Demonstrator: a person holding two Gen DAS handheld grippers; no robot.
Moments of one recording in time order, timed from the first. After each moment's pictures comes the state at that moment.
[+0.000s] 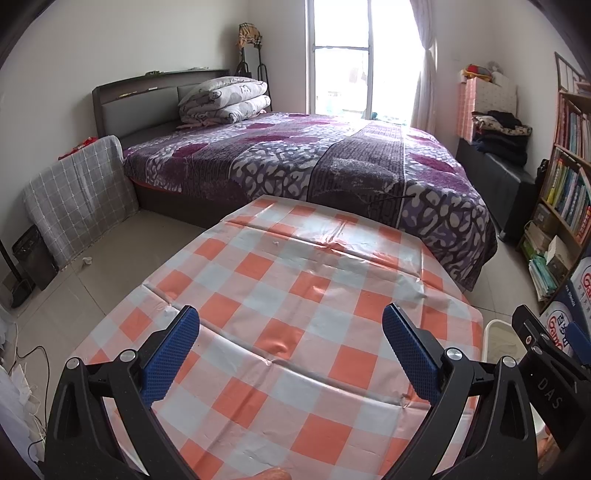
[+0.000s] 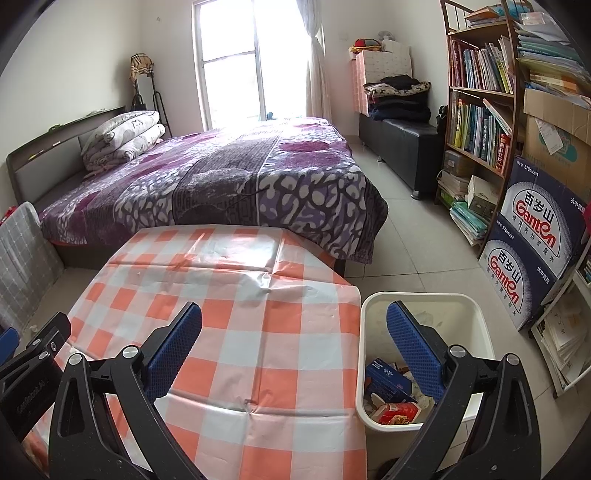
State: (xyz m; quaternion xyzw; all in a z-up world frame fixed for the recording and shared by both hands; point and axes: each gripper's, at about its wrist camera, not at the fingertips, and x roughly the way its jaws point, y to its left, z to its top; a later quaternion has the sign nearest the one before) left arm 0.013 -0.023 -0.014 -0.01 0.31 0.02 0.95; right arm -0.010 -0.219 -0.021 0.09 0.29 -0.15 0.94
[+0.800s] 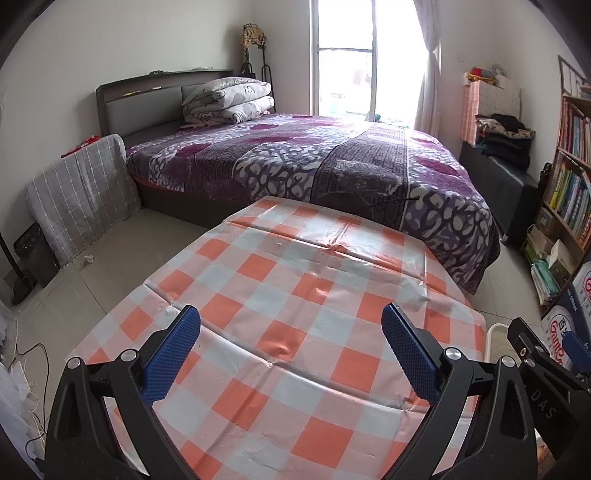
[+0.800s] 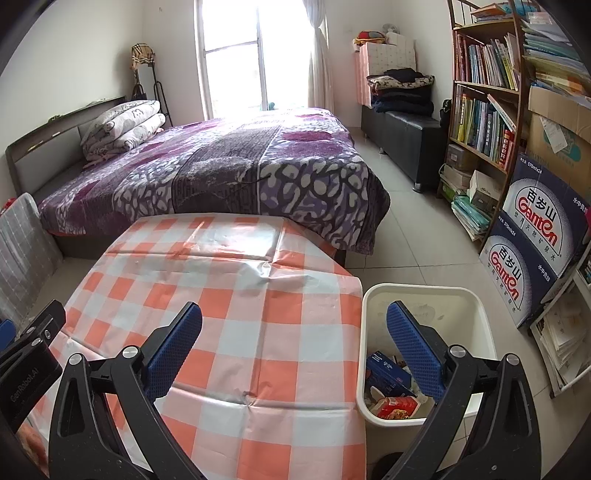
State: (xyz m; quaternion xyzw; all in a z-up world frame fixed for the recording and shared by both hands) left arm 0.008 -0.013 -0.018 -0.02 0.31 0.02 0.95; right arm -0.012 -0.219 -0.033 0.08 0.30 -0.14 0.94
